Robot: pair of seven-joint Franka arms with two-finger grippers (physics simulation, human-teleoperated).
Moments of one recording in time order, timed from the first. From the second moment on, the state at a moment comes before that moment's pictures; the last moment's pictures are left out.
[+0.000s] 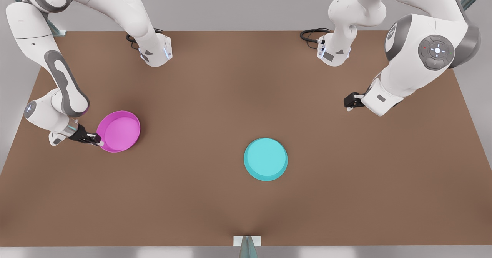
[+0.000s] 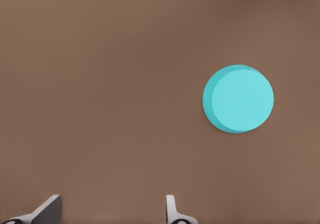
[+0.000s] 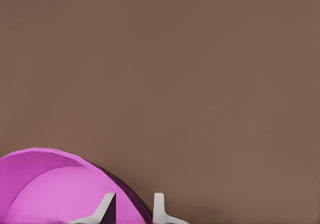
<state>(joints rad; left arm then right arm) -0.17 0.19 -0.09 -1.29 0.00 1.40 -0.26 -1.20 0.65 0.77 -2.09 -0.20 2.55 -0.29</state>
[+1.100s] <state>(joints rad) -0.16 0.19 -0.09 -1.29 0.00 1.39 -0.25 -1.19 0.65 0.76 -2.13 -0.27 2.57 -0.30</state>
